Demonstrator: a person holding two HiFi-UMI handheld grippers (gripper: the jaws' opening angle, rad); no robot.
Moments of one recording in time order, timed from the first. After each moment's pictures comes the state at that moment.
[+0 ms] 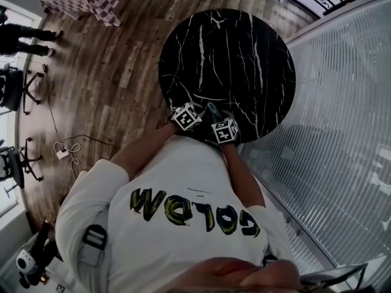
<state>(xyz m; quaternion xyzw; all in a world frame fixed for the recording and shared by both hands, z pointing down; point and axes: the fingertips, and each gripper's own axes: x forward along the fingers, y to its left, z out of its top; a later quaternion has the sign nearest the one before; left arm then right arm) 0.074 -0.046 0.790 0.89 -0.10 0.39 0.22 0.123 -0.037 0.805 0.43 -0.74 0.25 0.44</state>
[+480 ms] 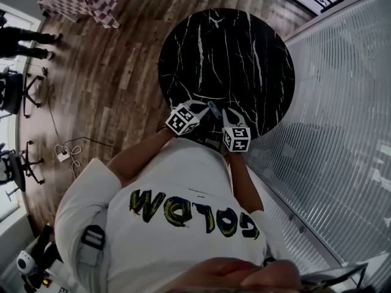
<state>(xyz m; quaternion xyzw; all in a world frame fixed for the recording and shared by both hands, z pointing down) 0.078 -0.057 0.686 0.92 -0.14 0.26 0.24 0.139 -0.054 0.685 0.54 -0.76 0.27 0.21</state>
